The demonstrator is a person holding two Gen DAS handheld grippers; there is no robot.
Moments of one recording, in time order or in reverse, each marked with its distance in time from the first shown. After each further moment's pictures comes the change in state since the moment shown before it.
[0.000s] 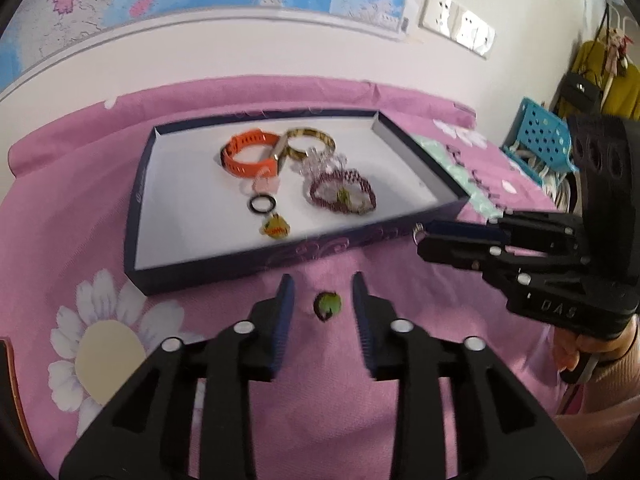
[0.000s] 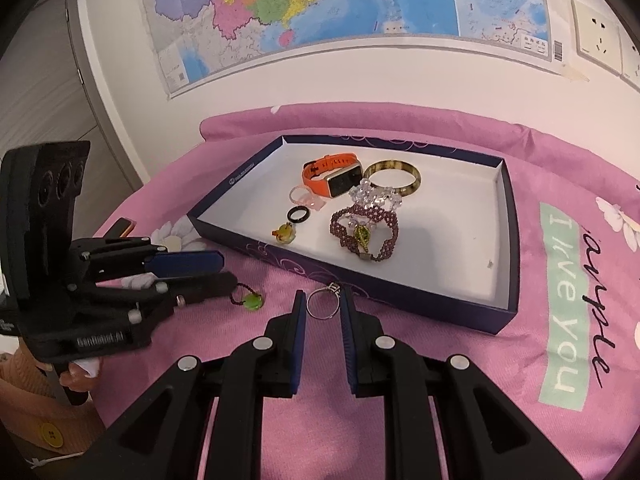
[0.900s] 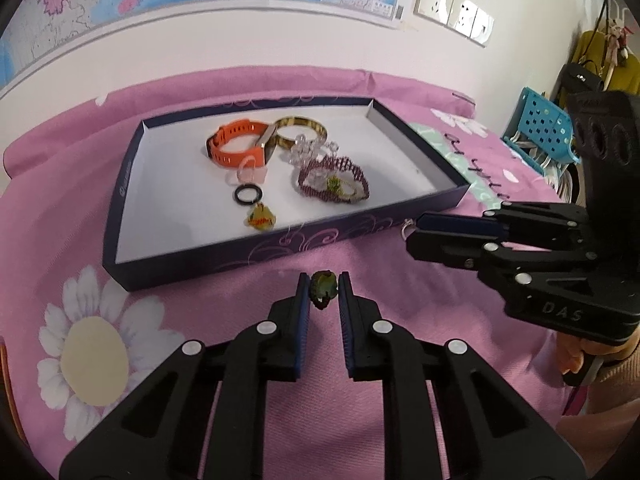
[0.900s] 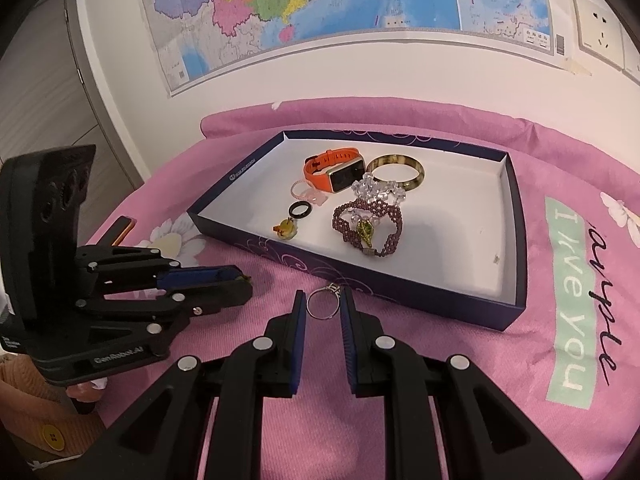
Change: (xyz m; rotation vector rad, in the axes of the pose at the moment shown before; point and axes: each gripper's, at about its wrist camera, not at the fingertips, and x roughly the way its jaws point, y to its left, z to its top) left arm 0.007 -0.009 -0.001 0.012 0.003 0.002; right arm 0.003 0.001 0.000 0.005 0.001 0.008
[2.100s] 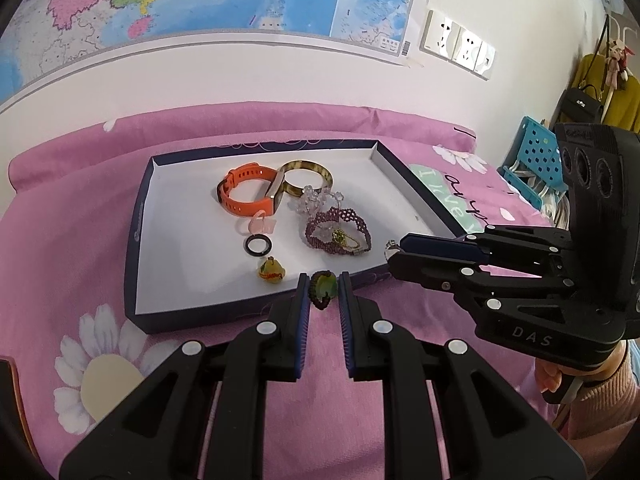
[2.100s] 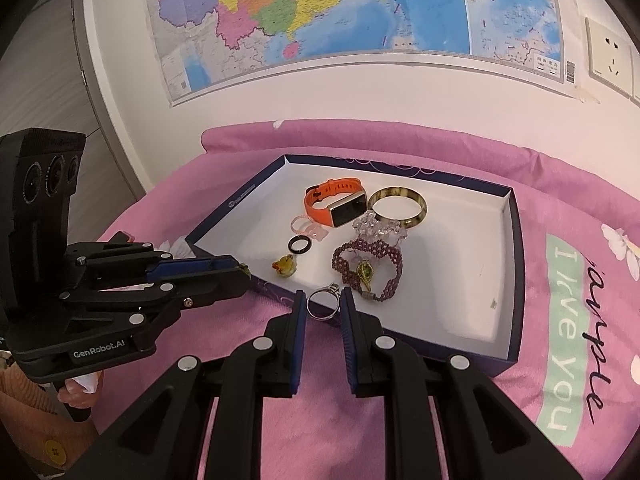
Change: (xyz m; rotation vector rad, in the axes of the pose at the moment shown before) left arm -0.012 0.006 0.027 -0.029 -0.073 -0.001; right arm 0.003 0.001 0.024 -0.030 -0.039 -0.007
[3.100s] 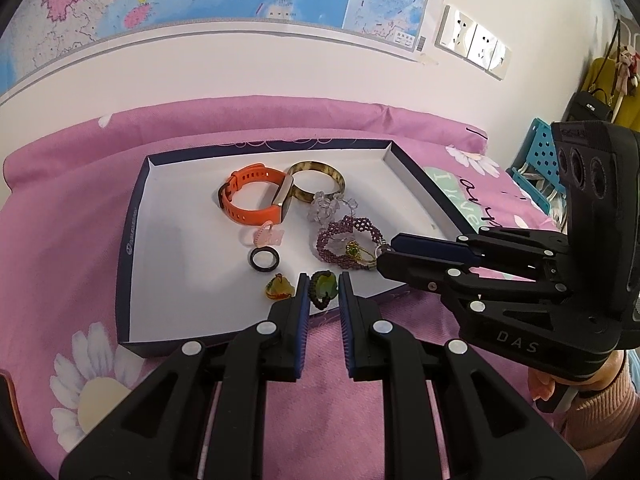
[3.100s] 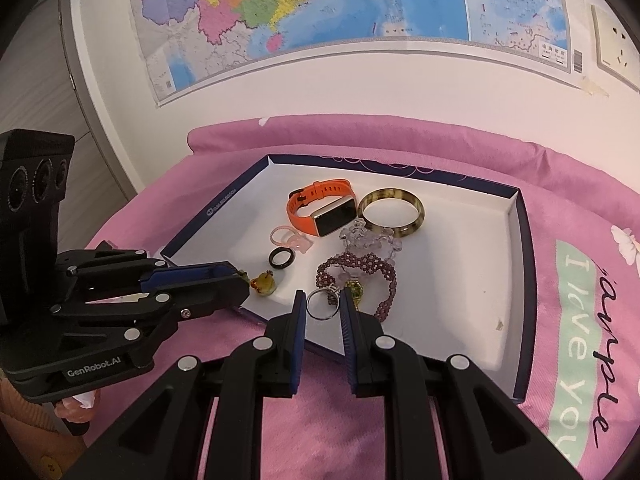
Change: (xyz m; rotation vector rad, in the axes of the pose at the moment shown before) left arm 0.022 0.009 0.013 -0.020 0.024 0.009; right arm 0.027 -0.010 0.012 0.026 0.026 -0.013
